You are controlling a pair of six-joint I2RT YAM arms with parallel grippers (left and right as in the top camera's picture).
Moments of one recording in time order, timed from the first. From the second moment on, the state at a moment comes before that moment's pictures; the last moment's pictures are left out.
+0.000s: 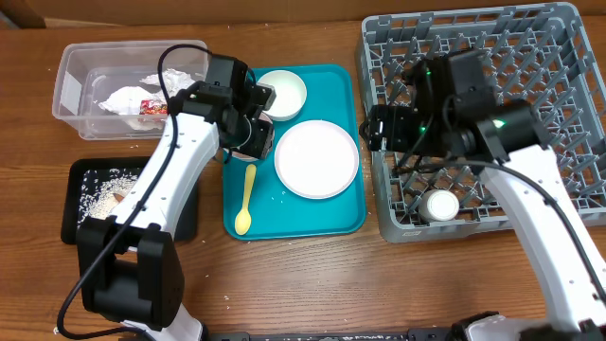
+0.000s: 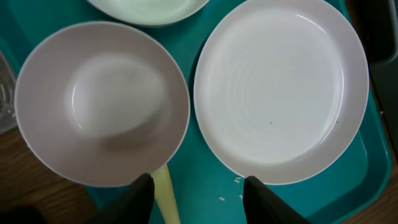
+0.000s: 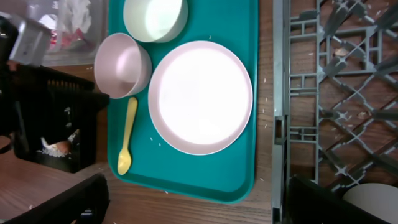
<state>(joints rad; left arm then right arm) -0.23 1.79 1.44 -0.89 0.20 0.10 0.31 1.51 1.53 -1.08 -0.28 0.39</state>
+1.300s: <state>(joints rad) -0.23 2.00 1.71 -0.69 0.03 0.05 0.31 1.54 1.53 -1.04 -0.27 0.39</state>
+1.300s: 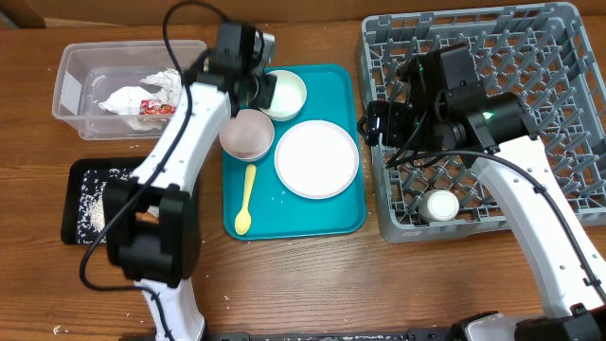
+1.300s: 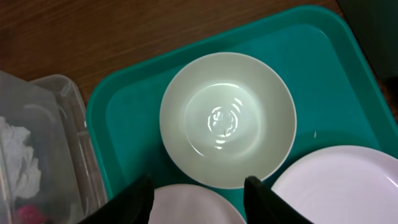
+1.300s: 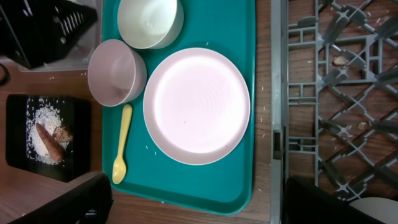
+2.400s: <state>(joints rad) -0.19 2.34 2.07 -0.94 0.04 0.02 0.31 1.55 1.50 -1.02 -0.27 0.39</state>
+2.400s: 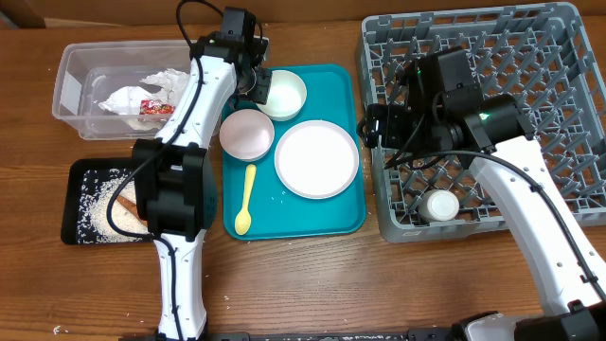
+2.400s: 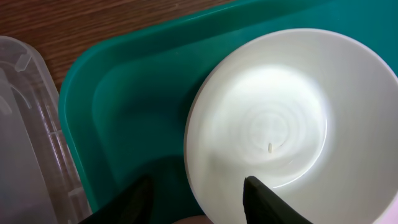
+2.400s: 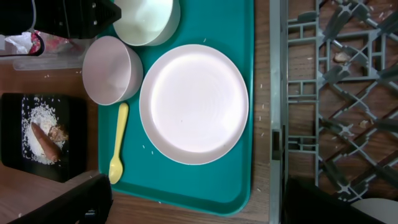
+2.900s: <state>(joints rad) -0.25 2.34 2.07 -0.94 0.06 0.03 0.31 1.55 1.50 -1.00 -0.27 0.39</state>
